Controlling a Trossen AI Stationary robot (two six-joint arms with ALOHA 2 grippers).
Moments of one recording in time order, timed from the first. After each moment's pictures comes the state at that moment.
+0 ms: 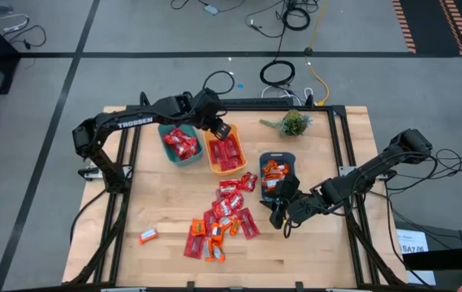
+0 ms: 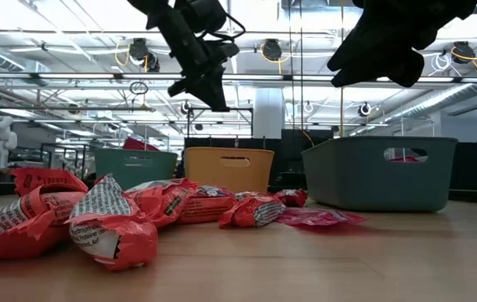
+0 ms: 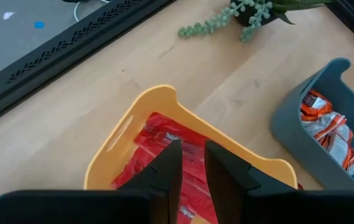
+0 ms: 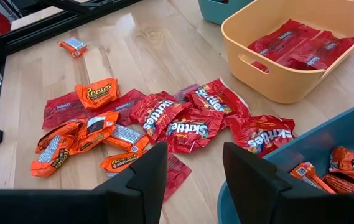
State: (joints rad) left arm 0.41 1.66 1.43 -0.67 -0.03 -0.40; right arm 0.49 1.36 0.82 -0.20 0.60 0.77
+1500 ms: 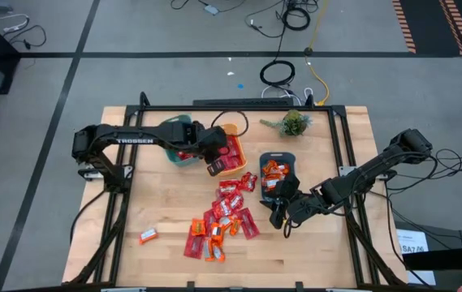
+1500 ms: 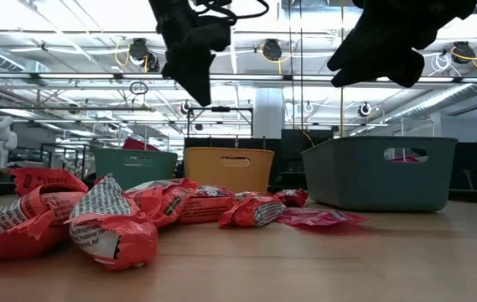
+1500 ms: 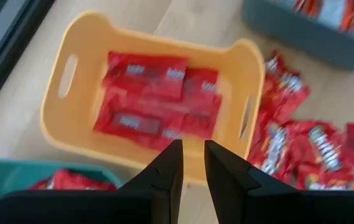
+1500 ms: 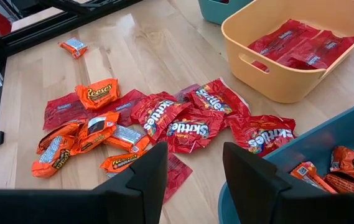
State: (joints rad) left arm 0.12 1.65 1.43 -0.90 -0.19 -0.29; right arm 0.49 1.36 0.82 -0.20 0.60 0.78
